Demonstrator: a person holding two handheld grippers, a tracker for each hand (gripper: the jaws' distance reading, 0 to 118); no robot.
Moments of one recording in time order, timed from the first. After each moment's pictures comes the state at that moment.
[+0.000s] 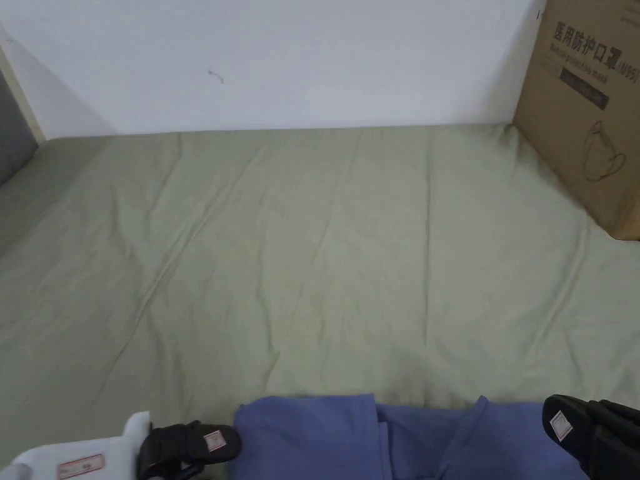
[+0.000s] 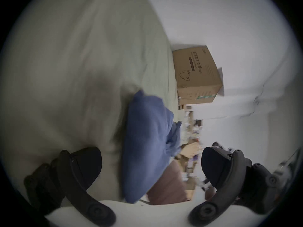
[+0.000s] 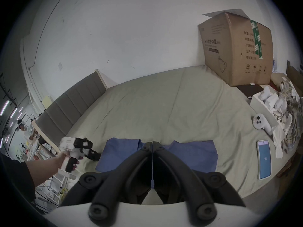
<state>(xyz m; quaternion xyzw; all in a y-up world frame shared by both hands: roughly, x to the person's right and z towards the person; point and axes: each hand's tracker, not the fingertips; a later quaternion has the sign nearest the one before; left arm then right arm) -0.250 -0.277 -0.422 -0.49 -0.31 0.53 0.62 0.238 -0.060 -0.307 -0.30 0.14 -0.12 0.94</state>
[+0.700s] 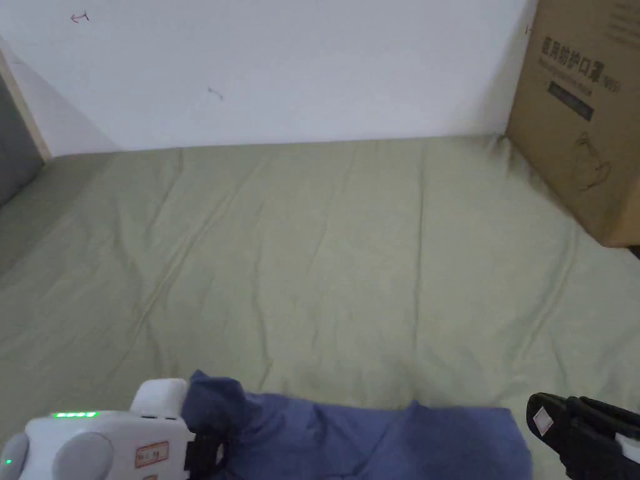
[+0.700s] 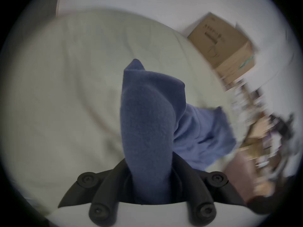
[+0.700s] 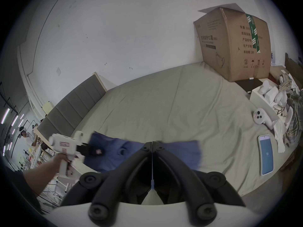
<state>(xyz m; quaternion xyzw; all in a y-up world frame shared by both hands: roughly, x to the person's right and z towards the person) -0.190 -0.141 -0.405 -0.49 -0.11 0.01 0.86 0.256 -0.057 -0.300 -0.30 0.13 -0.14 0.93</state>
